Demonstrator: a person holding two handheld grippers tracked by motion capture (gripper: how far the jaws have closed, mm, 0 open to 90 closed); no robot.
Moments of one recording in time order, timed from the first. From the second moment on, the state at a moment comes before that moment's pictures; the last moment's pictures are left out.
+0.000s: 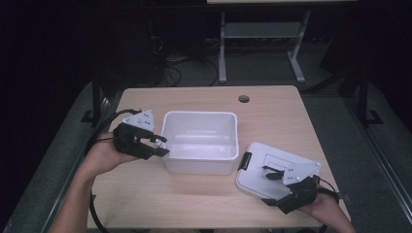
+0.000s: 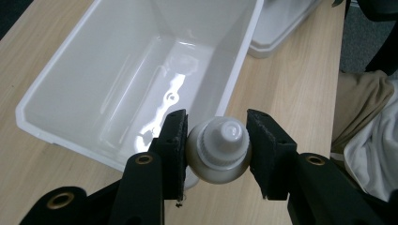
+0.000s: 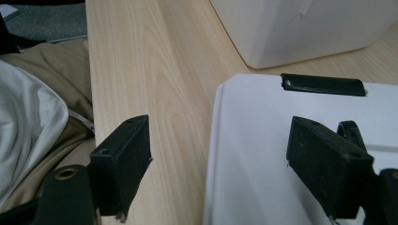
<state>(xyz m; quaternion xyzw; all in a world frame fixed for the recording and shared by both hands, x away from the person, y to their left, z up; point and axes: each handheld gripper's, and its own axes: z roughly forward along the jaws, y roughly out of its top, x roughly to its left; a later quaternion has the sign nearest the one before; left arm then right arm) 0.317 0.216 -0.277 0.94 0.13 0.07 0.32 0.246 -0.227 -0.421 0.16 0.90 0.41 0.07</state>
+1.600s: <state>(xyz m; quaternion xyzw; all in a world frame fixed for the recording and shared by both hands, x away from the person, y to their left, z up) 0.350 0.209 -0.297 0.94 0.16 0.08 0.31 0.247 -0.231 -0.420 0.16 0.89 0.41 0.07</state>
